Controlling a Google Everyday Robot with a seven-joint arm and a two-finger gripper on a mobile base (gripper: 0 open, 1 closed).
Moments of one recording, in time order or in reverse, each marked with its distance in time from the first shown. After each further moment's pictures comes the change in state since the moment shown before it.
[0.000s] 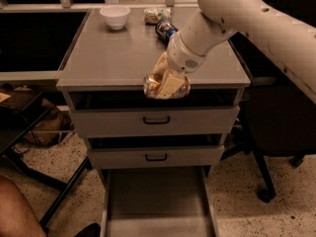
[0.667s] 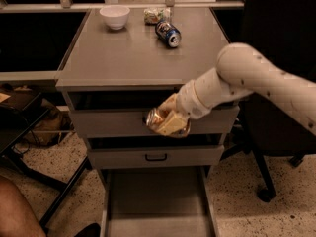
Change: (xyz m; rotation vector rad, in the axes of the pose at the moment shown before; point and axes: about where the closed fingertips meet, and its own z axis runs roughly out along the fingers) arm 0.040 0.066 0.066 0.018 -0.192 0.242
